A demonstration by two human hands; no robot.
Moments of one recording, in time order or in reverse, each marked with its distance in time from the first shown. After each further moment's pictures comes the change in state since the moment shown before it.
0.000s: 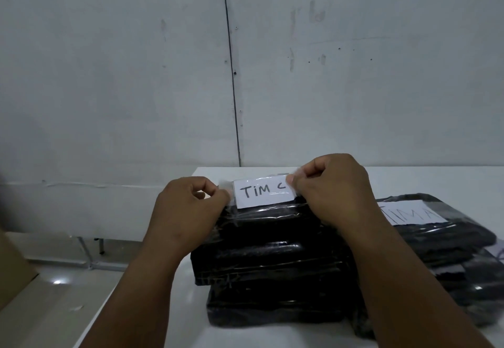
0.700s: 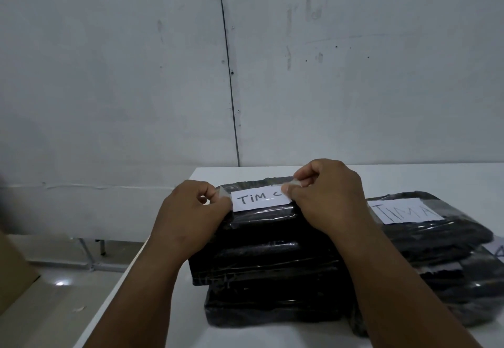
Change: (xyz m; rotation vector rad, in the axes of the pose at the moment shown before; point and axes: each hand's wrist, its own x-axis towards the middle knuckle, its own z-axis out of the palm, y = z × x) left_hand 0.000 -0.003 0.008 0.140 -0.075 0.091; right_hand -0.004 0.011 0.007 -0.049 0.015 -0.035
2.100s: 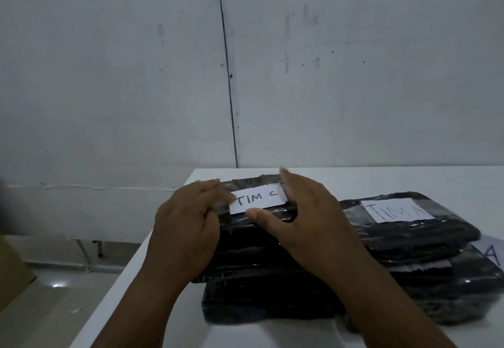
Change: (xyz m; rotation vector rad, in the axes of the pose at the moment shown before) left_hand -0.020 -0.018 0.008 0.131 0.147 0.296; right_hand -0.038 0.014 0.009 -0.199 -0.163 -0.319
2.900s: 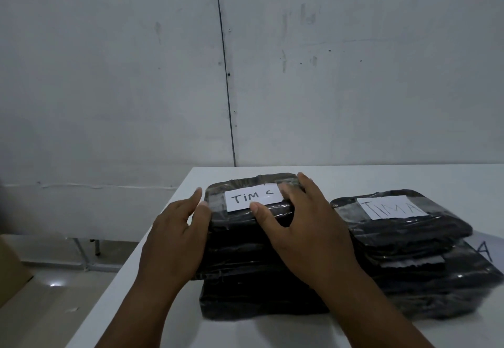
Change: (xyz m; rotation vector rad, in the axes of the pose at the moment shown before) left_hand -0.016 -0.010 0.005 -0.186 -0.051 -0.324; right_hand -0.015 -0.006 0.007 -0.053 0.038 0.147
